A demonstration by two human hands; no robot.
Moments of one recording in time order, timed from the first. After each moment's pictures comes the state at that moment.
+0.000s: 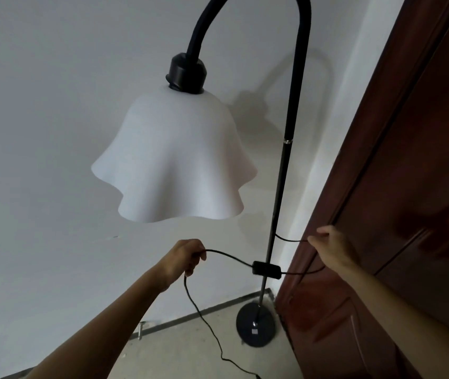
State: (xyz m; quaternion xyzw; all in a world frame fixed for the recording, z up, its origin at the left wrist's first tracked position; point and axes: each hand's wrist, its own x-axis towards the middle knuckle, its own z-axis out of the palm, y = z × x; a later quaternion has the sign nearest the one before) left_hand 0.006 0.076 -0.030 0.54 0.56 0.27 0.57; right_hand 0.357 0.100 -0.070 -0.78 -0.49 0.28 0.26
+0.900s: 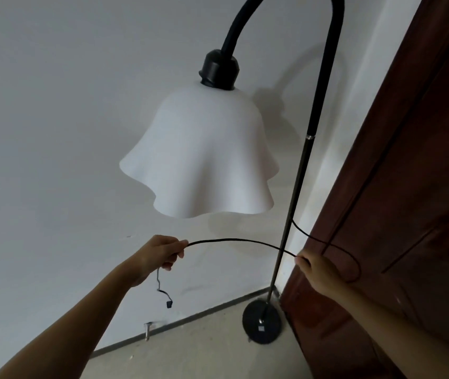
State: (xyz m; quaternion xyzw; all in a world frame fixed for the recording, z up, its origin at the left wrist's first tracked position) left_hand -0.084 0.082 -0.025 0.55 0.59 0.23 0.55; right_hand 0.310 0.073 -0.138 -0.69 -0.66 0.24 0.18
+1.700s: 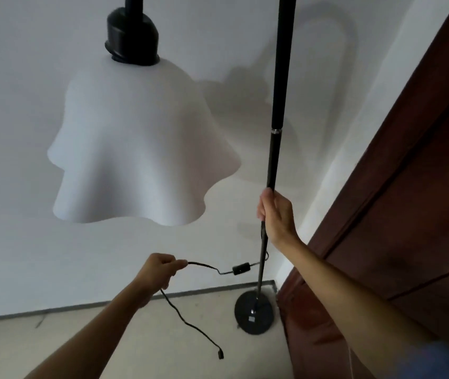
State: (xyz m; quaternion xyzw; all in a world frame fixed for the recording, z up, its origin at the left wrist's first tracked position) left_hand 0.012 0.059 -0.103 0.42 0.71 0.29 0.48; right_hand 0.264 0.176 -0.061 -0.44 -0.56 0.47 0.52
